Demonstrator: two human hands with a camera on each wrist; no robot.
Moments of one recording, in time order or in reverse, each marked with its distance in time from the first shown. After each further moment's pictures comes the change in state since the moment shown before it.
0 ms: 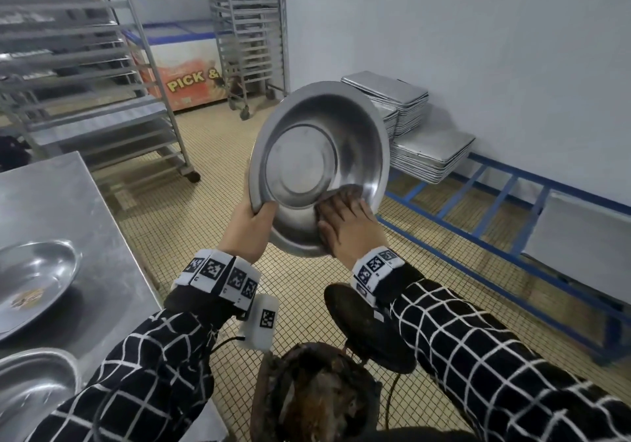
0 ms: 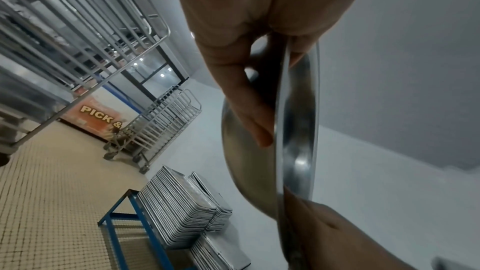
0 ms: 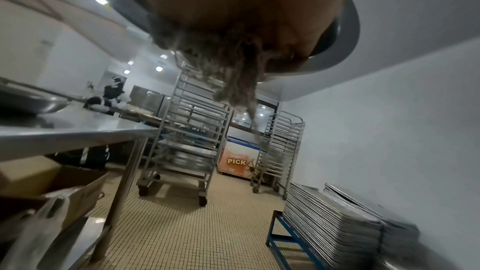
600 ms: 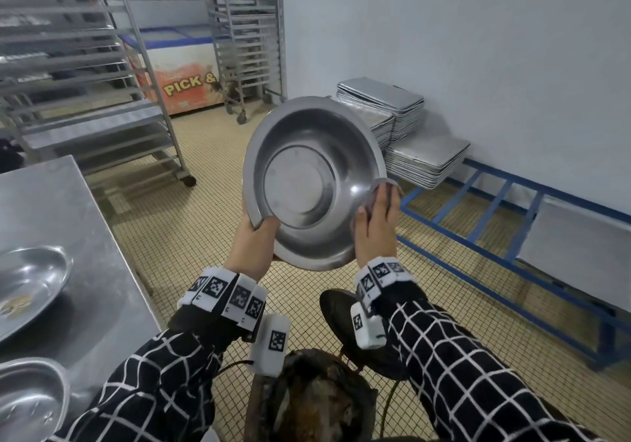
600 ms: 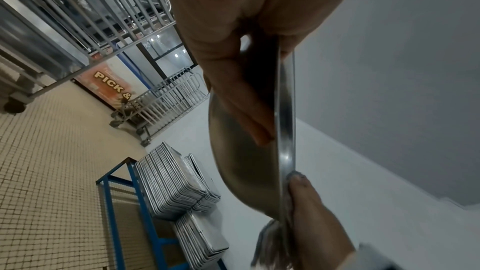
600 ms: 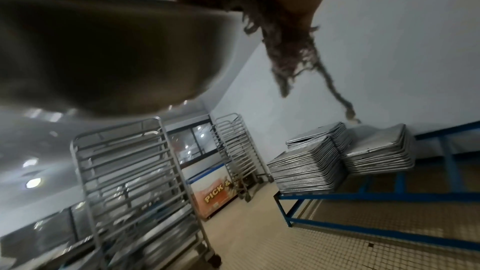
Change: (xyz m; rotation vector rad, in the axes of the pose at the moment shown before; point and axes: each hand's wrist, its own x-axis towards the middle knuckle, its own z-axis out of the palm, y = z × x) left_hand -0.004 -0.011 0.015 -0.181 0.022 -0.128; right_hand -0.005 0.015 0.006 0.780 0.426 0.476
